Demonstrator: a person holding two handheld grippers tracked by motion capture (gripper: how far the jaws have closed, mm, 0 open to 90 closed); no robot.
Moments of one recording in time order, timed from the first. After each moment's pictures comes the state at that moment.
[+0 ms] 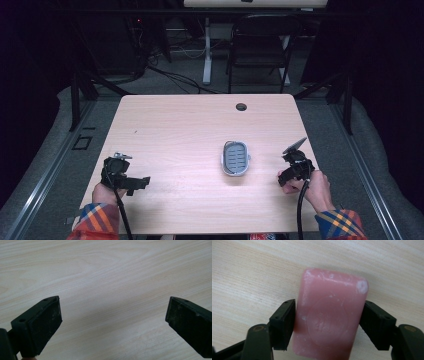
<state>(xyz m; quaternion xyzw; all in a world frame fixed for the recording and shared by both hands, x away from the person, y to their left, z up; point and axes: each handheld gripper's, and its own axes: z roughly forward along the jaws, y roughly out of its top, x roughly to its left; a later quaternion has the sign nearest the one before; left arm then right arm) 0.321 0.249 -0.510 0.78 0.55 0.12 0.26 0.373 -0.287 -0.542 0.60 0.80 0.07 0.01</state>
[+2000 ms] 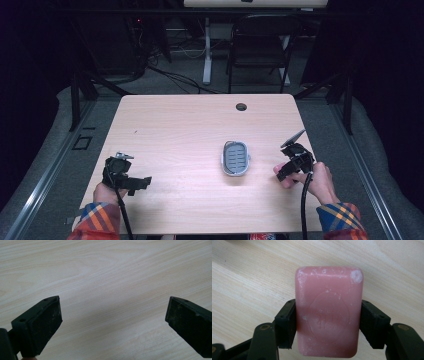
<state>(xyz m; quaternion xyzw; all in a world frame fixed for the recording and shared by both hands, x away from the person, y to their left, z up) 0.321 0.246 -0.509 0.79 0.55 0.12 0.26 0.382 -0.281 -0.515 0.56 0.82 0.09 0.00</state>
